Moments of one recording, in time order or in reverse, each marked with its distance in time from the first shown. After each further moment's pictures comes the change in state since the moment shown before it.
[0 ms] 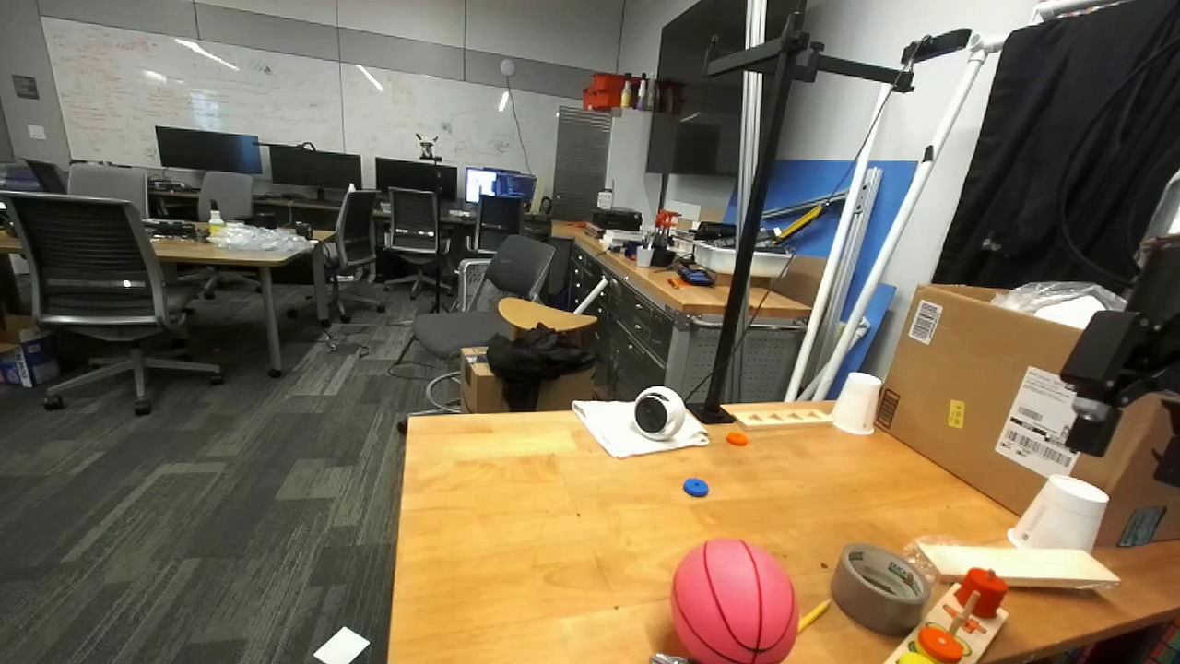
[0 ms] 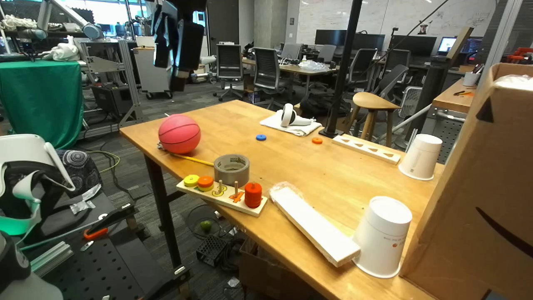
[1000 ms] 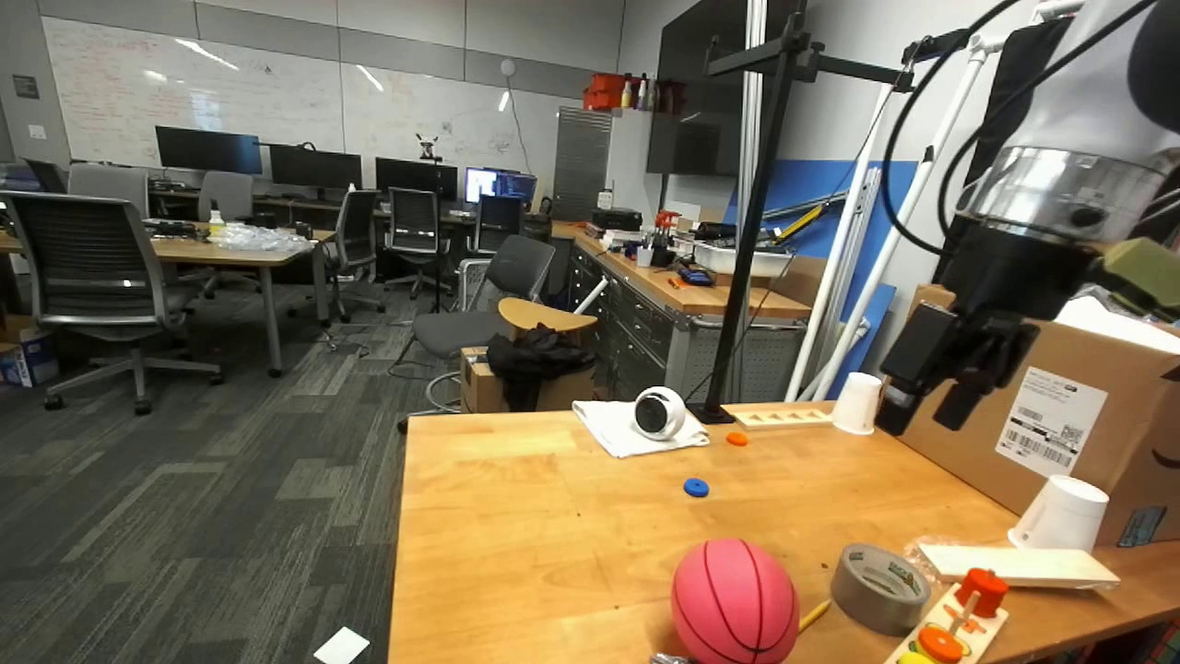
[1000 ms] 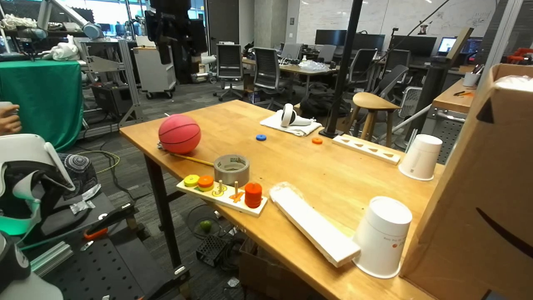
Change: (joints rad) arm 0.159 0.090 0.246 0.002 -0.002 0.397 -0.063
